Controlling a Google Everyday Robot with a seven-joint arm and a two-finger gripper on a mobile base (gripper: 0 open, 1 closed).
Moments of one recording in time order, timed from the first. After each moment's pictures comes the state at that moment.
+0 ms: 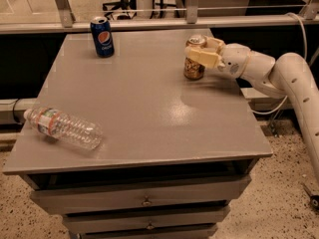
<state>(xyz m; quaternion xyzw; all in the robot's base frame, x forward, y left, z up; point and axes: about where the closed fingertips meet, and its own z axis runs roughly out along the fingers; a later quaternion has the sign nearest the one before) 0.707 -0.128 0.908 -0.35 0.56 0.41 0.63</state>
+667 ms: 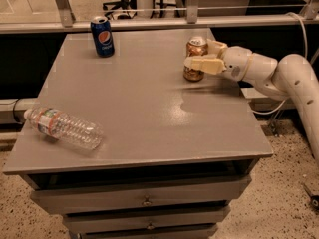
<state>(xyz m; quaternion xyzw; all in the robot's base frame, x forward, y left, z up) 0.700 -0.135 0.906 -0.35 0.57 0.40 0.63</state>
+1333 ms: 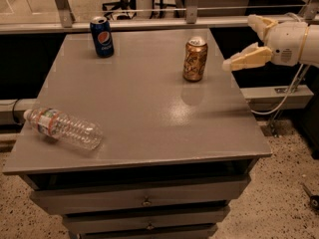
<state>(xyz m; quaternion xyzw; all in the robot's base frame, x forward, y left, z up) 0.639 -0.211 0.964 -0.43 0.65 0.23 0.59</state>
